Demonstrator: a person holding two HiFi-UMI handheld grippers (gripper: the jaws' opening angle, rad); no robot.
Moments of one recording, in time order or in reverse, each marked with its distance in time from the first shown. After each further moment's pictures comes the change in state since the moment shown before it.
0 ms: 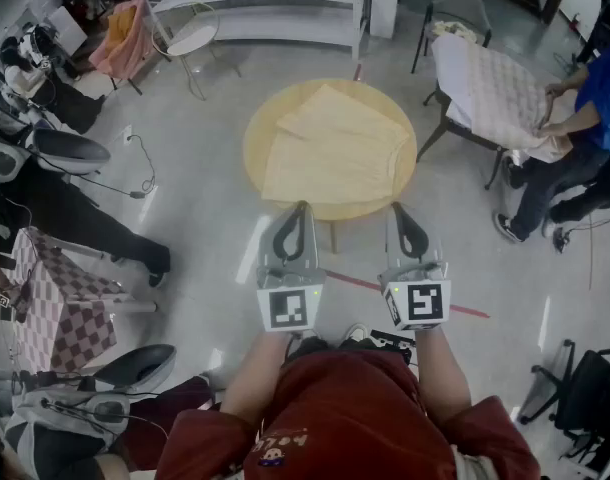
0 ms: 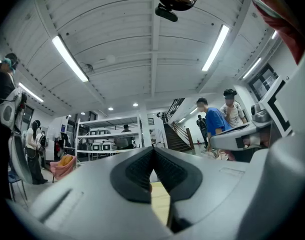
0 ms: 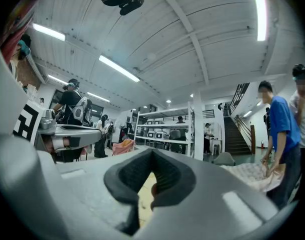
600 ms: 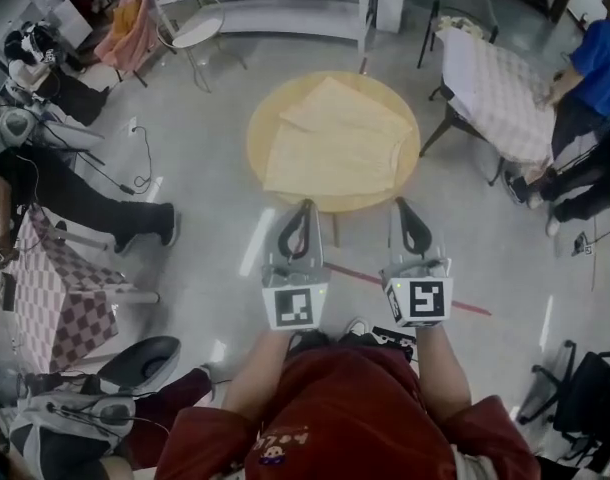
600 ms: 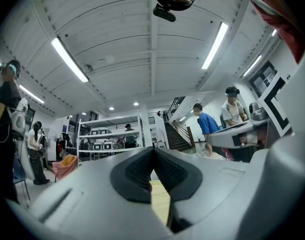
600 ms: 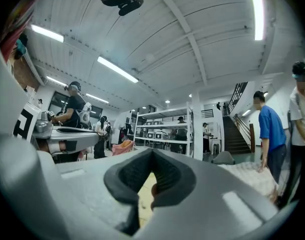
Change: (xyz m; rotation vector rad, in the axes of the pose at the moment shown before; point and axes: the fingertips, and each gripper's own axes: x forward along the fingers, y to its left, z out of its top) left arm -0.007 -0.012 0.000 0.008 0.003 0.013; right arm -0.007 -0.005 0.001 0.019 -0.003 -0.013
